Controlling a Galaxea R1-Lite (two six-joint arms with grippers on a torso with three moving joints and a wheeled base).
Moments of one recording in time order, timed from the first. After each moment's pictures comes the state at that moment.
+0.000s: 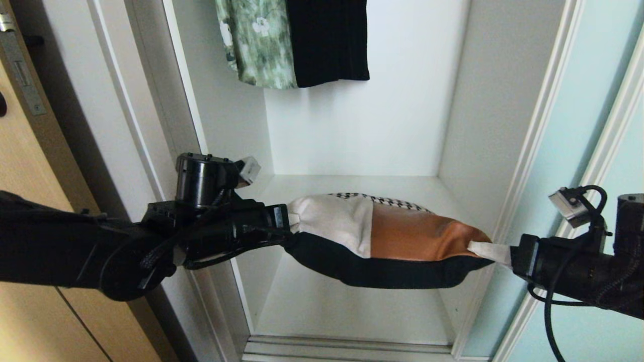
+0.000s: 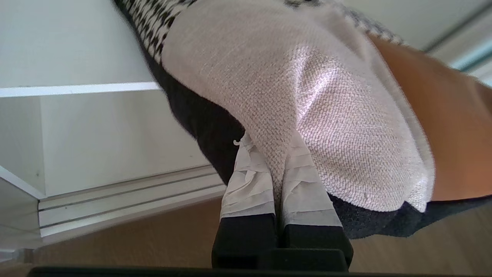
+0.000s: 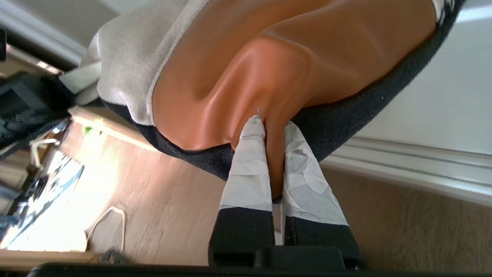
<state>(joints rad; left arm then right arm) -0.45 1.78 -0.91 -0.52 -0.17 -0.38 0.23 1.45 -0.51 -0.62 0.38 0.59</state>
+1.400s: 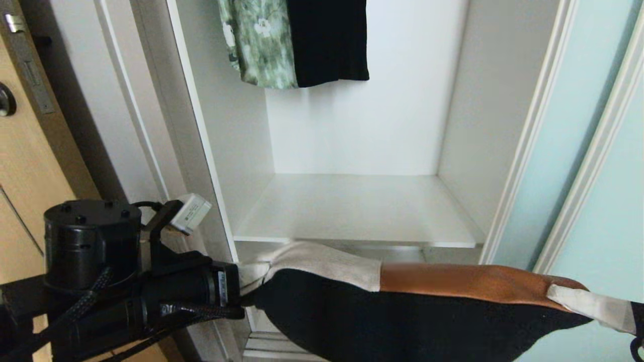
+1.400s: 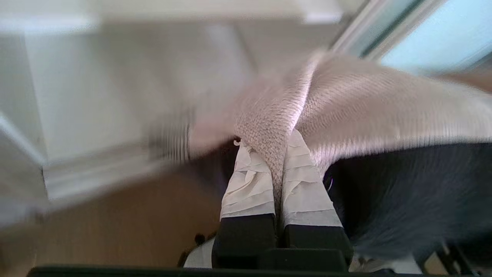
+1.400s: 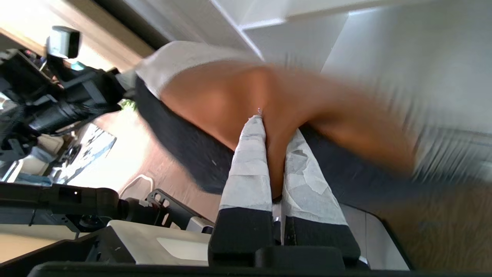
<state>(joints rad) -0.51 1.41 -0.52 -0.52 -0.18 -0.35 0.27 0.90 -0.49 -0.18 0.43 0.60</state>
